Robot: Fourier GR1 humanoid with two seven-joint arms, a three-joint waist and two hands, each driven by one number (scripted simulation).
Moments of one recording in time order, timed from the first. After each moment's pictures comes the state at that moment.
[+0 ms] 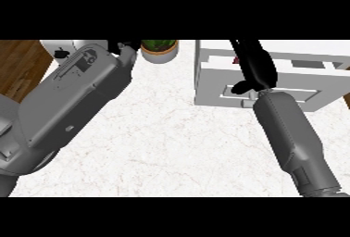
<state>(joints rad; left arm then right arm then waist) -1.18 0.36 -0.58 -0.97 0.86 0.83 0.04 -0.82 -0.16 -0.07 -0.70 1.27 -0.42 -0.14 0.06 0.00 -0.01</state>
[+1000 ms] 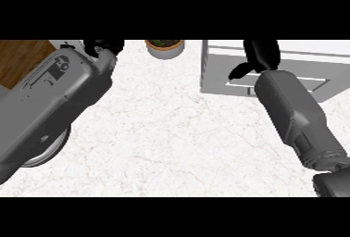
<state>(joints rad) -1.11 0.45 -0.57 -1.15 0.80 0.84 0.14 -1.11 -0.21 -0.18 -0.27 1.31 -0.65 -0.12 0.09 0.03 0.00</state>
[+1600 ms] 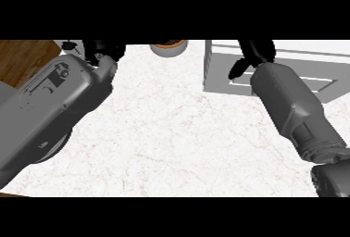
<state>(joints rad) -1.08 0.46 -0.57 -1.21 0.78 0.85 0.16 -1.20 -0.21 -0.27 -0.17 1.22 -0.54 -0.24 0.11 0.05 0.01</state>
